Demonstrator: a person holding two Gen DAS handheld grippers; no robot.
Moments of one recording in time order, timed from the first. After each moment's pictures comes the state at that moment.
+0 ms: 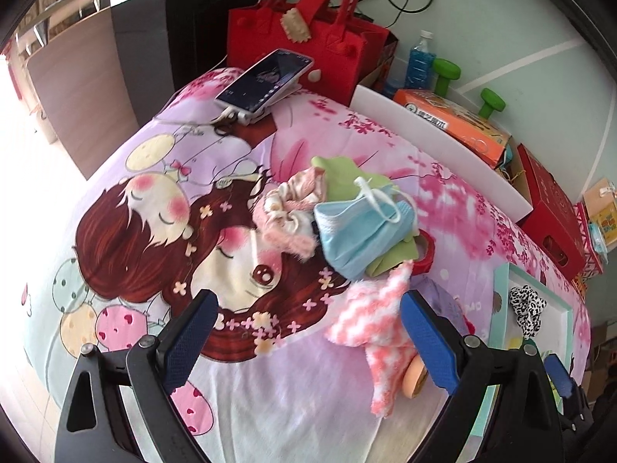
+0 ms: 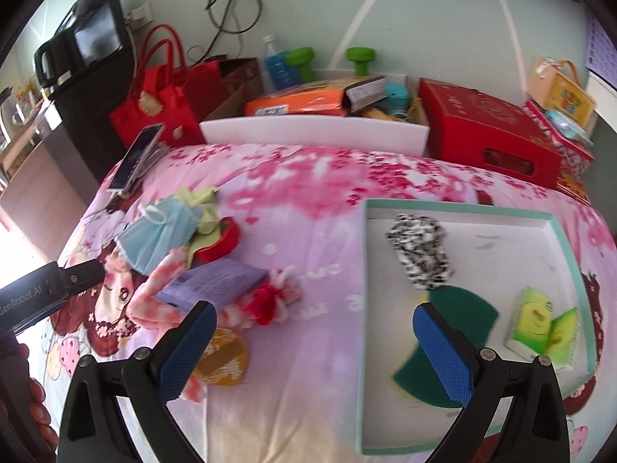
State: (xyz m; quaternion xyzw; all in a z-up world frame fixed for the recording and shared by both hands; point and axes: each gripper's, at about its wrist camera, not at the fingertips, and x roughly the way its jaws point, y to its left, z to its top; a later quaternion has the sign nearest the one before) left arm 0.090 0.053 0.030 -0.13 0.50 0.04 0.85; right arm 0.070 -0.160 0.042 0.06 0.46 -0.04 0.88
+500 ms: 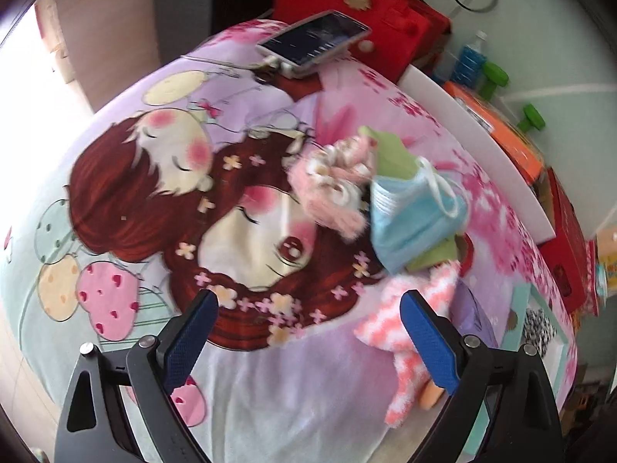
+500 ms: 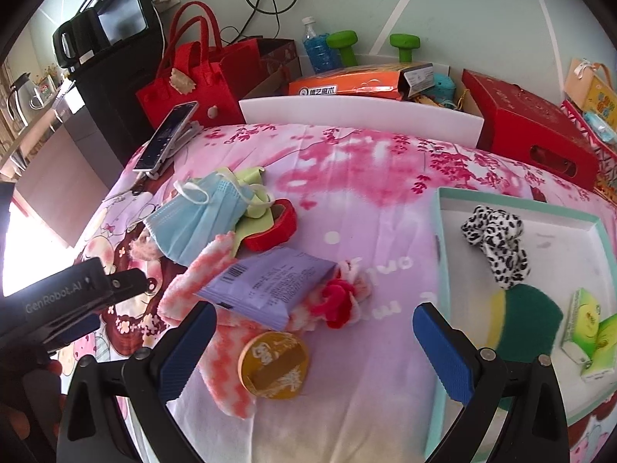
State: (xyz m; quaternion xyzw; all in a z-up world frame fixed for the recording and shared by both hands) left arm 0.093 0.076 -0.011 -0.20 0.54 0.08 0.81; right arm 0.088 -0.120 0.019 0.06 0.48 0.01 0.88
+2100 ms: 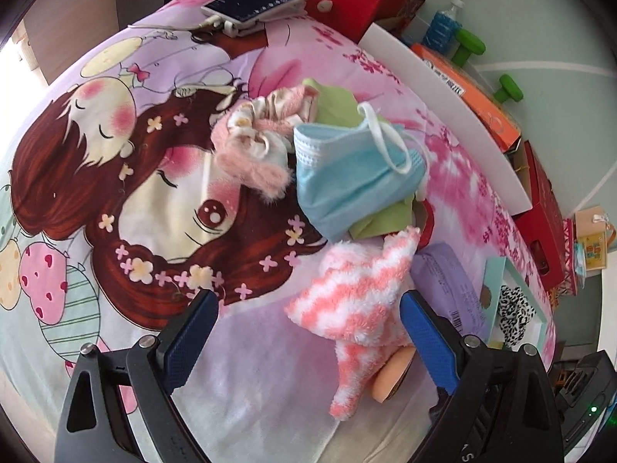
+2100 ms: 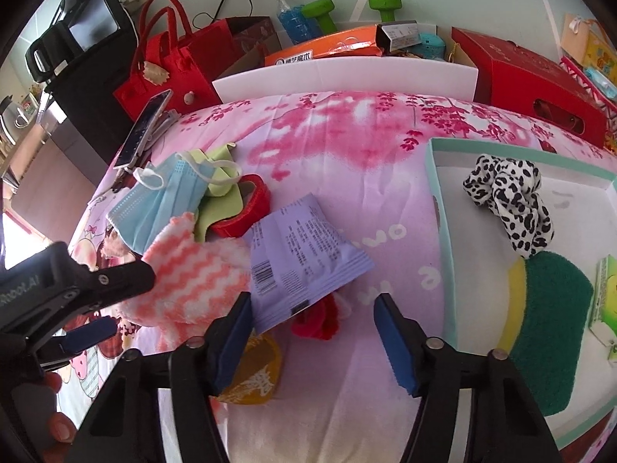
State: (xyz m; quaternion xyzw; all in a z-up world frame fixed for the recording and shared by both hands) left arm 0.109 0.049 -0.026 -0.23 0.57 0.02 0.79; right arm 0.098 -0.147 -0.016 0.12 0.51 0.01 0.85
